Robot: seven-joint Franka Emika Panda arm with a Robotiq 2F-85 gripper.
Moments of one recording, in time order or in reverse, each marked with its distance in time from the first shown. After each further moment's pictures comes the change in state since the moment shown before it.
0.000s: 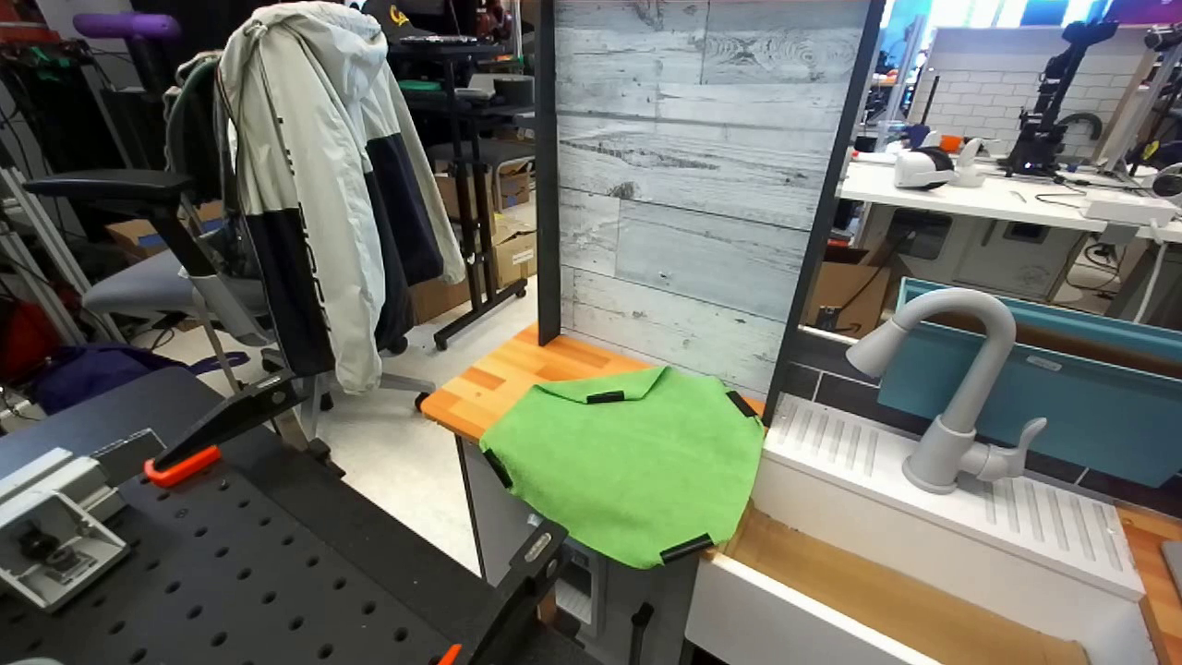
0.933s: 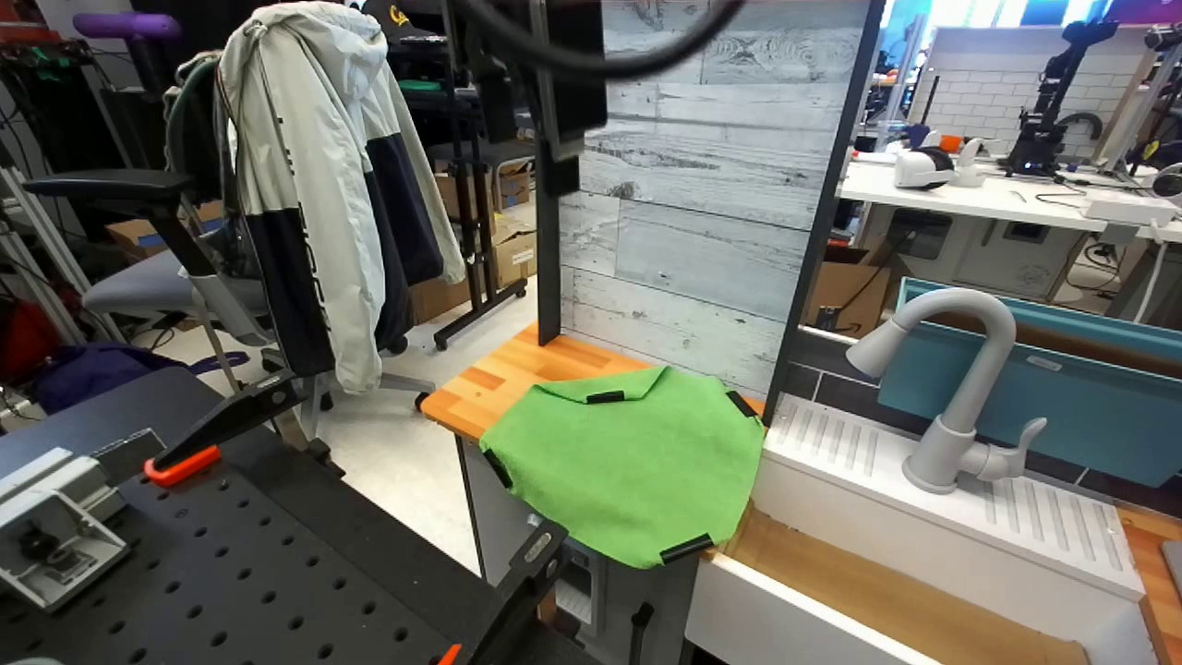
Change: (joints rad) arm -0.097 0.672 -0.017 0.002 0.120 0.780 0.228
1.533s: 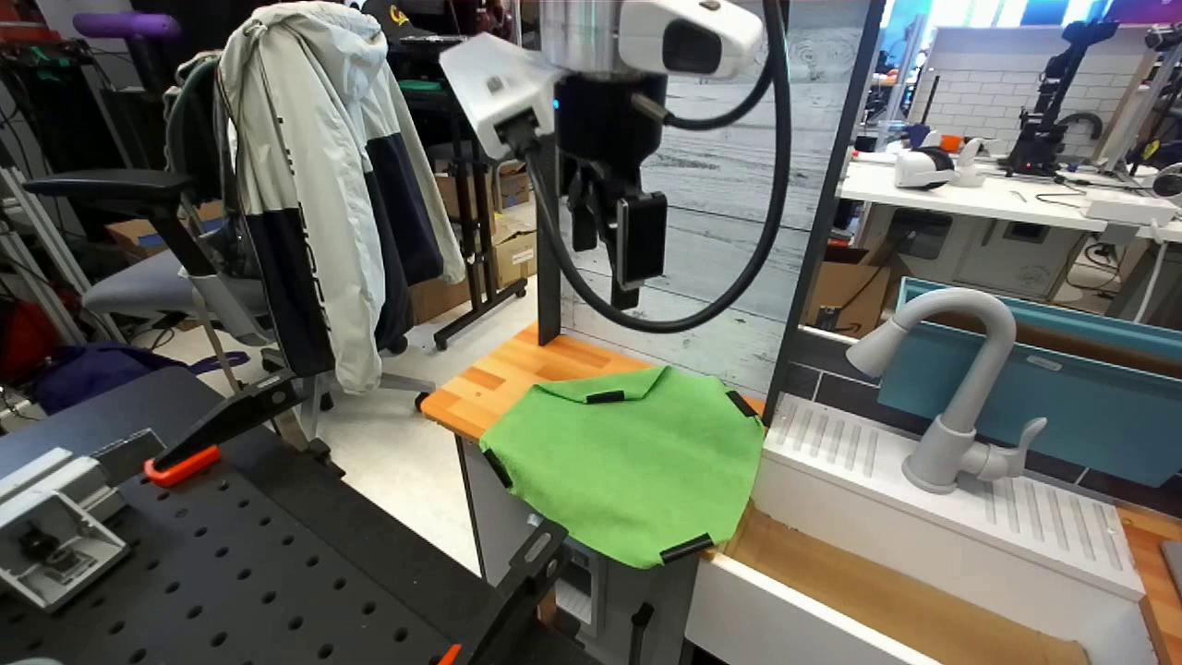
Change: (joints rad) arm -0.010 0.437 0.002 0.289 0.082 0.088 0.080
